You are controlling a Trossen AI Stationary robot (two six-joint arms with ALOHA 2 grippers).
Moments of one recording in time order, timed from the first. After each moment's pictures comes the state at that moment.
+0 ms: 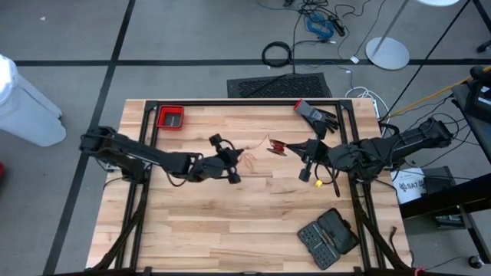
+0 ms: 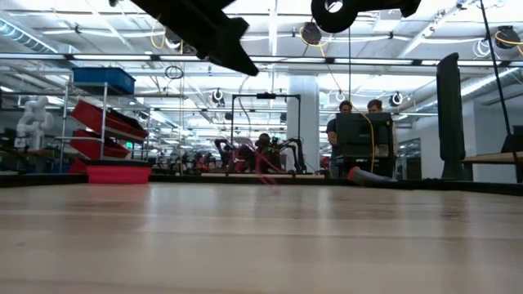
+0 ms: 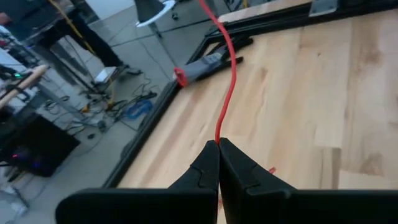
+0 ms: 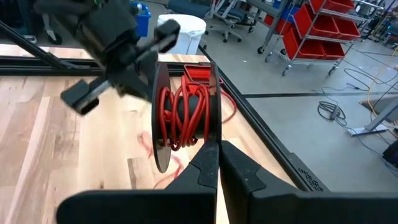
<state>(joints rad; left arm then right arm) -0.17 1.50 0.94 0.08 -0.75 0.11 0.30 0.97 0.87 -0.28 0.71 0.07</state>
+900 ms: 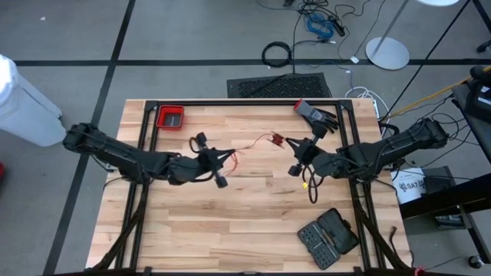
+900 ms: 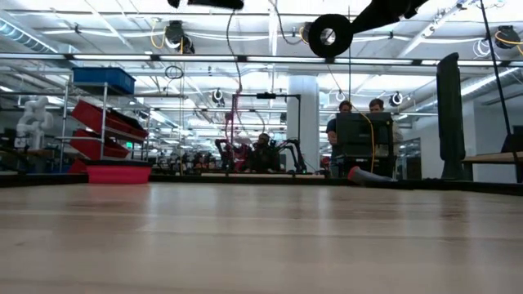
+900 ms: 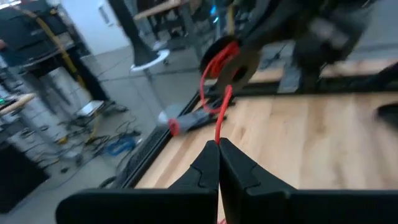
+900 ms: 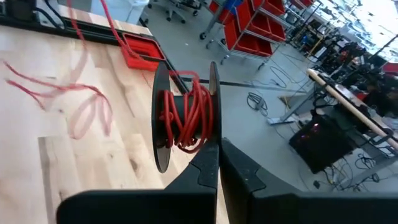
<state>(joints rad) -0.29 1.28 0.94 0.11 -0.77 0.12 0.30 1.10 0.87 -0.29 0.99 -0.02</state>
